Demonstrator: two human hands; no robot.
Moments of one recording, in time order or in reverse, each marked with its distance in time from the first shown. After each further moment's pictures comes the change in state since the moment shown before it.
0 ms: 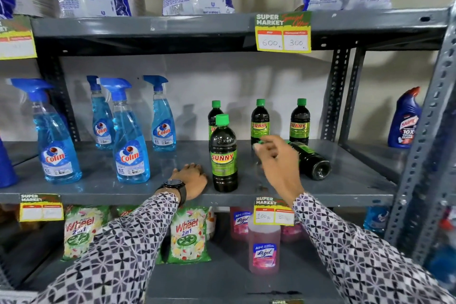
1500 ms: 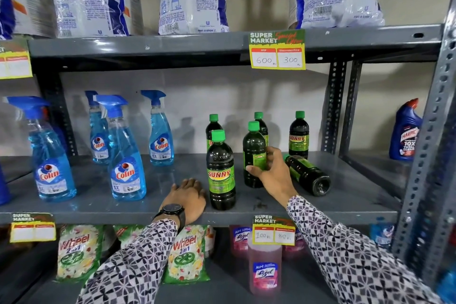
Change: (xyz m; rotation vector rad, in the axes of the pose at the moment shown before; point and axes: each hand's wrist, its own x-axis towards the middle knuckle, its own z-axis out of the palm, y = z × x) left_hand 0.011 -0.005 0.023 0.028 0.092 0.026; right_hand 0.048 0.057 0.020 0.102 -0.113 0.185
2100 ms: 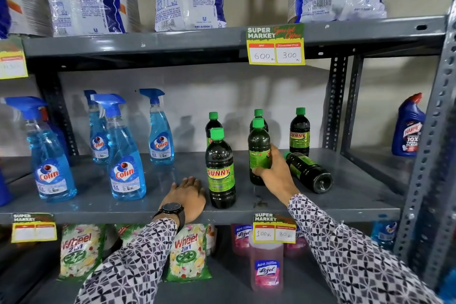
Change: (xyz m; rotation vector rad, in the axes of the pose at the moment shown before) left_hand 0.000 0.001 -0.001 0.014 0.010 0.004; right_hand 0.000 -0.002 -0.002 -0.108 -0.021 0.004
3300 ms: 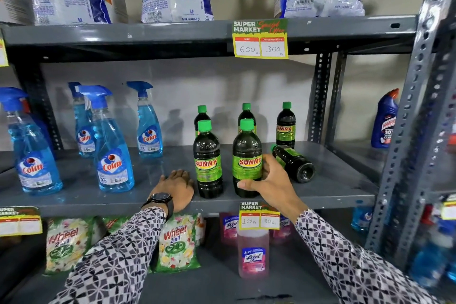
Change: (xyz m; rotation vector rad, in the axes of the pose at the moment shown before) left_hand 0.005 -0.006 0.004 0.017 -0.015 -0.007; right_hand -0.061 0.005 -0.027 0.169 -0.112 -0.001
